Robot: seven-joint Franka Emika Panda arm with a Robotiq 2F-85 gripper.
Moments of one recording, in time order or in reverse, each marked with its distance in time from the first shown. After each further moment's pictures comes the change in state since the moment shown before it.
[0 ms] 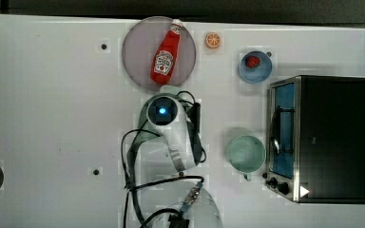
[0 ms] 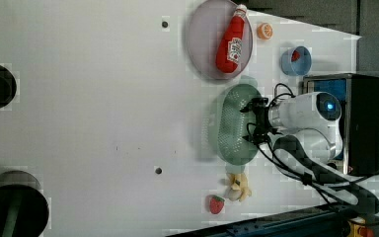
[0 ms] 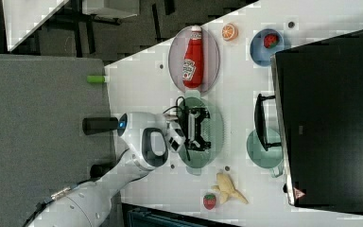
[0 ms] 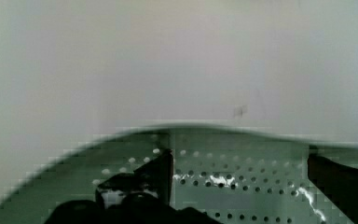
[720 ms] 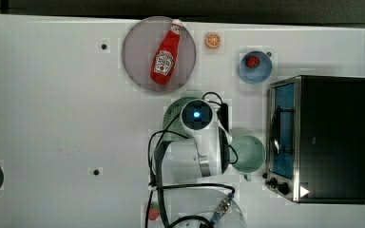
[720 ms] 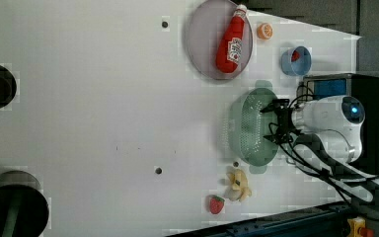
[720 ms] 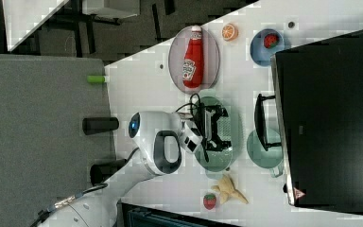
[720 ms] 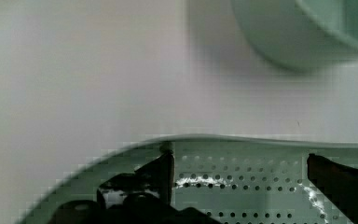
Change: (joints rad) arm -0.017 -0.041 -0.131 -0.025 -0.012 0.035 -0.174
